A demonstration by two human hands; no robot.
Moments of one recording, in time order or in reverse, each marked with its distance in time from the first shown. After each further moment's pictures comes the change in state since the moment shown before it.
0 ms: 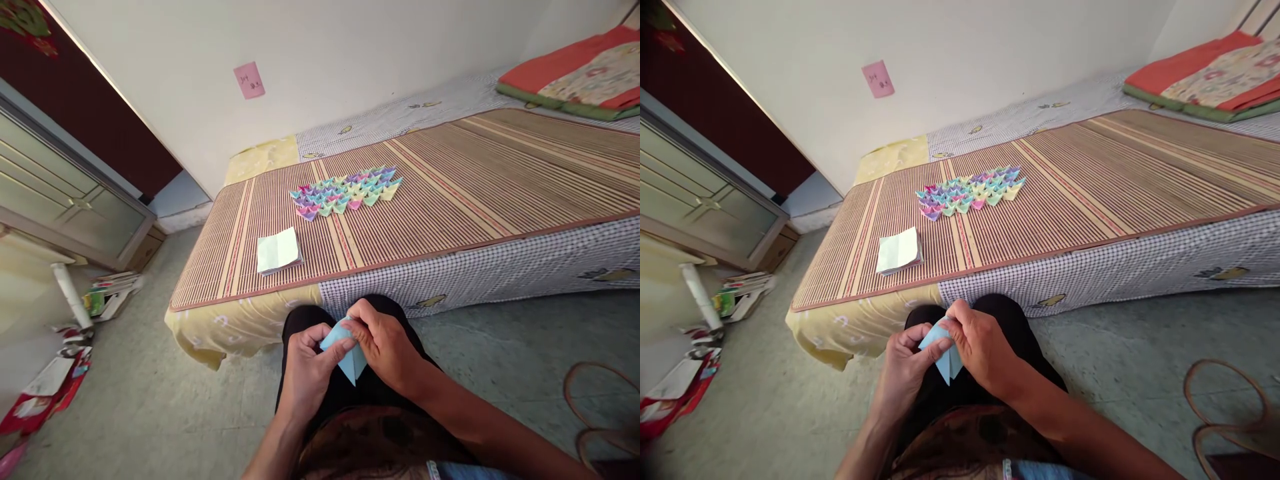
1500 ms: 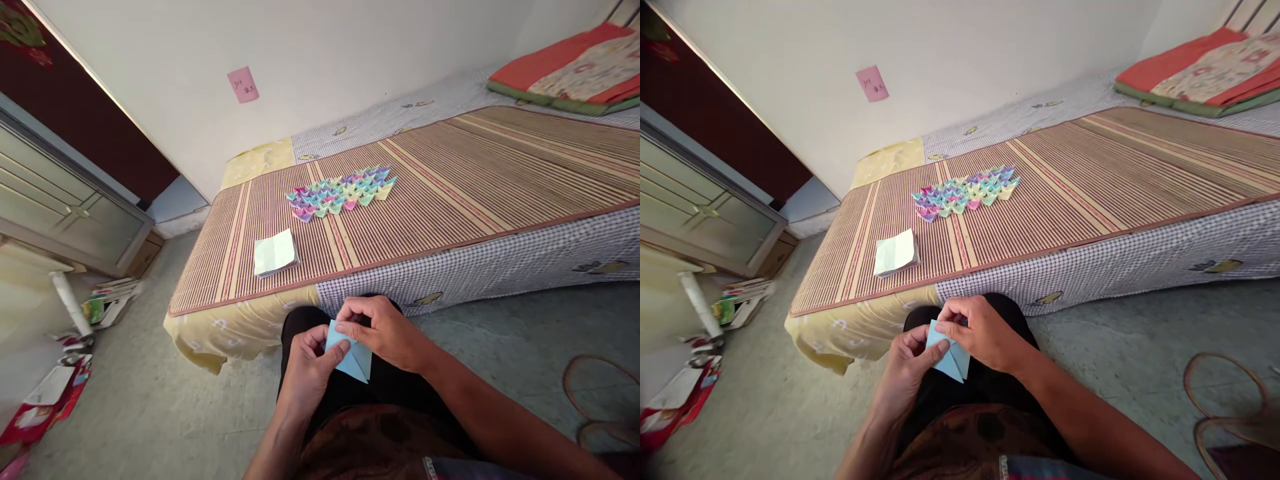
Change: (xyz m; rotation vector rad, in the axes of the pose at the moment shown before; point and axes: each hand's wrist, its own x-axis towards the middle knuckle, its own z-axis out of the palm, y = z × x) left_hand 0.001 -0.008 -0.002 -0.101 -0.114 -0.053; right_hand 0.025 -0.005 -0.032 0.346 -0.319 0.279
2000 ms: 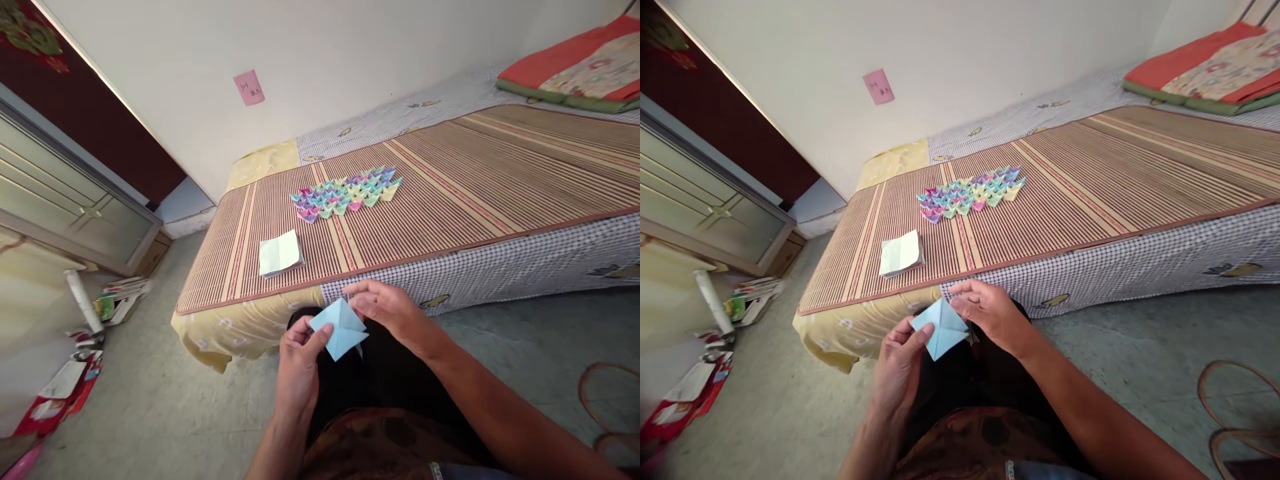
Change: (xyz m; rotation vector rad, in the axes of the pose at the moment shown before) left_hand 0.007 0.002 -0.002 -0.248 0.280 0.095; right_hand 0.004 0.015 -0.007 0.410 0.083 0.149
